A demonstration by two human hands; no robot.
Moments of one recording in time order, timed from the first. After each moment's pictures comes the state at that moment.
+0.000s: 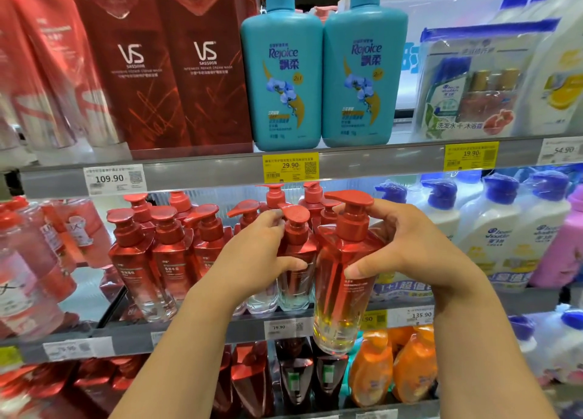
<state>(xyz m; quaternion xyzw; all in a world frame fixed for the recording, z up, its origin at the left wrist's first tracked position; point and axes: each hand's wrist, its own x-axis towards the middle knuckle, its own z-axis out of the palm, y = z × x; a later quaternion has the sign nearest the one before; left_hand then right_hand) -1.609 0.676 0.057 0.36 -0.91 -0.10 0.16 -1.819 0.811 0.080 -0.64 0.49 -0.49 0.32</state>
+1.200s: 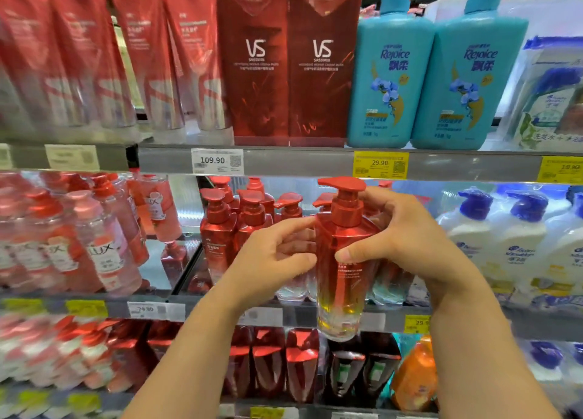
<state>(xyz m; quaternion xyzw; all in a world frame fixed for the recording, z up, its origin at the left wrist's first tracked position) -1.499 0.689 0.054 0.23 -0.77 -0.47 0.36 -1.711 0.762 0.095 -0.66 0.48 -0.50 0.28</state>
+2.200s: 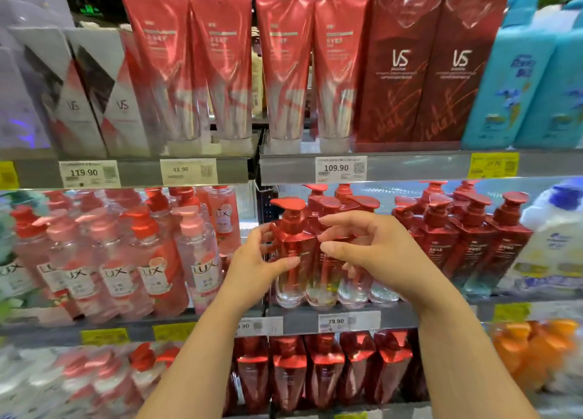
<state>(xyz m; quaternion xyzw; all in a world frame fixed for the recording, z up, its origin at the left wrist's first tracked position) -1.315 0.544 -0.010 0.36 -0.73 -0.42 0.40 -1.498 0.691 0.077 -0.57 0.56 -0.52 0.30</state>
